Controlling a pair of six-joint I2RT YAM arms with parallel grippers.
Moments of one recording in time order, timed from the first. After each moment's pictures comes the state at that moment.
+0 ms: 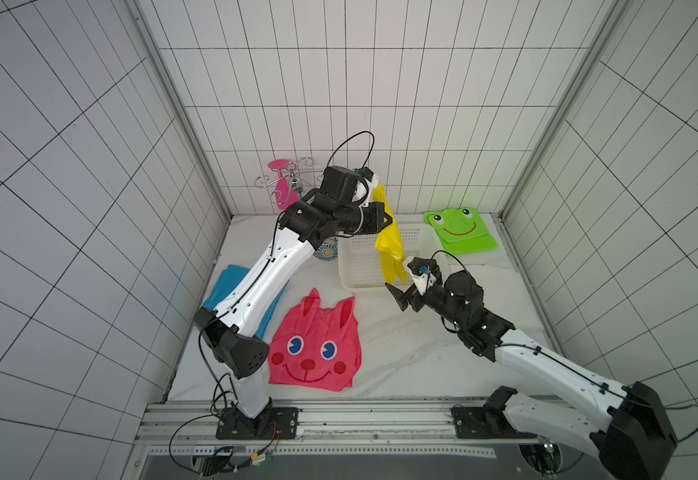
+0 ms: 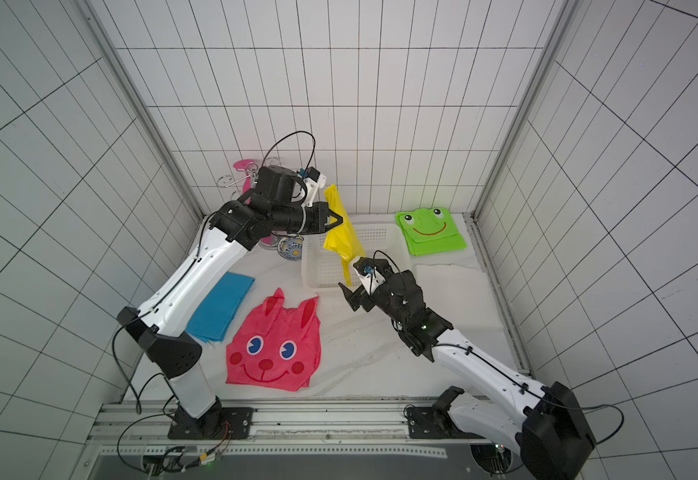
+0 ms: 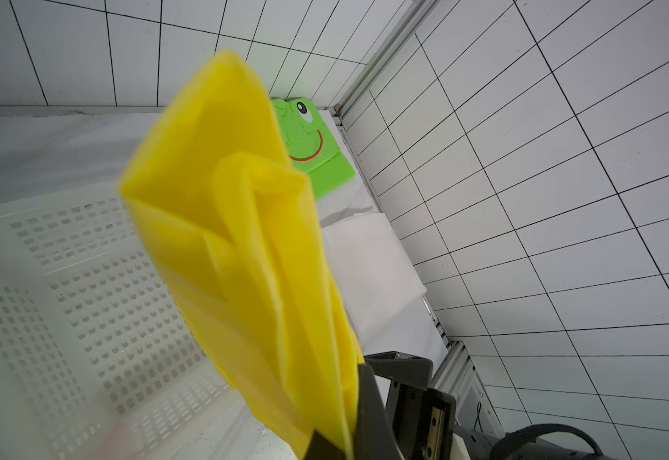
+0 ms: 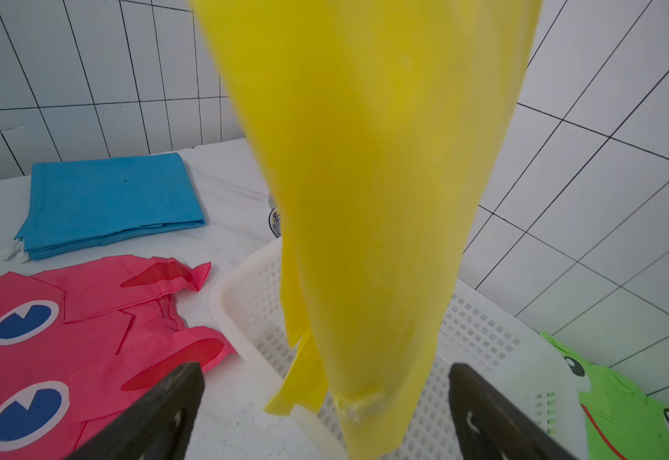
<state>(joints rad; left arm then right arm) -0.62 1.79 2.11 -0.87 0.39 -0.54 0.78 1.09 0.64 0.27 -0.01 -0.23</state>
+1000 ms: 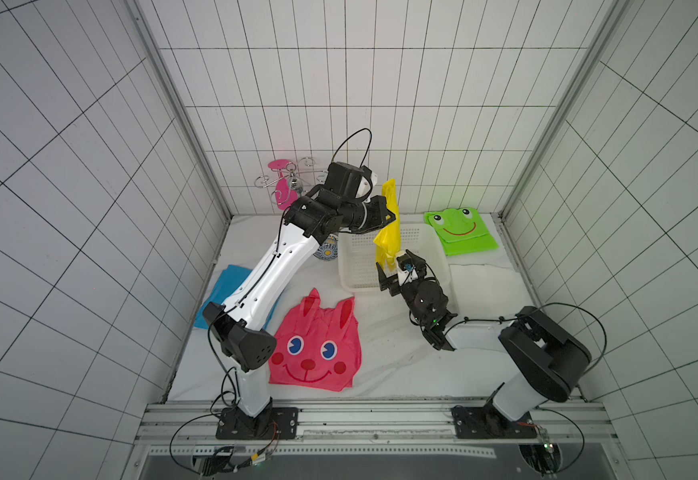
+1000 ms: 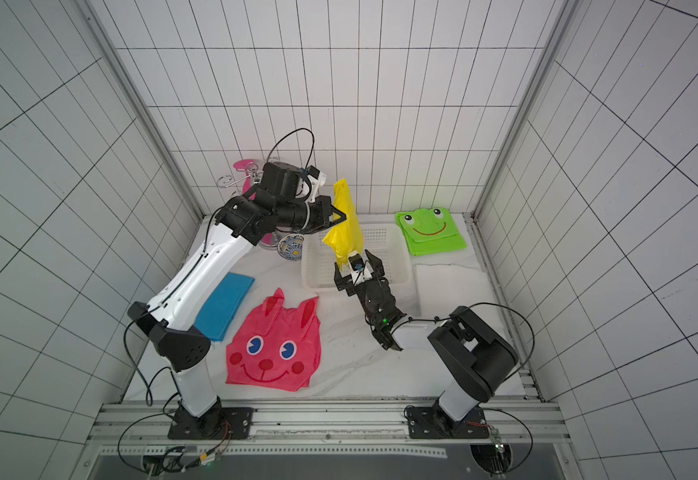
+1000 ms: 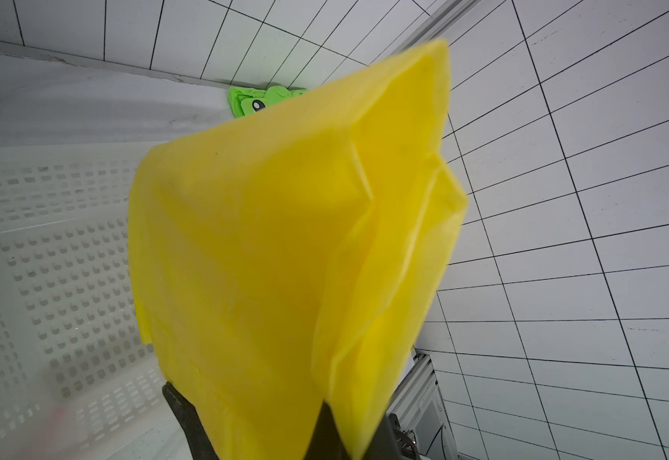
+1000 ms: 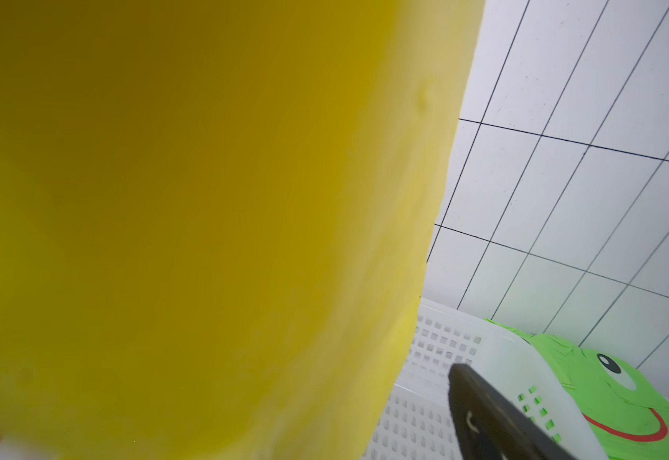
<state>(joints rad) -0.62 1.84 2.20 -0.91 0.40 -0.70 0.83 1.64 0.60 1.10 0.38 -0.19</state>
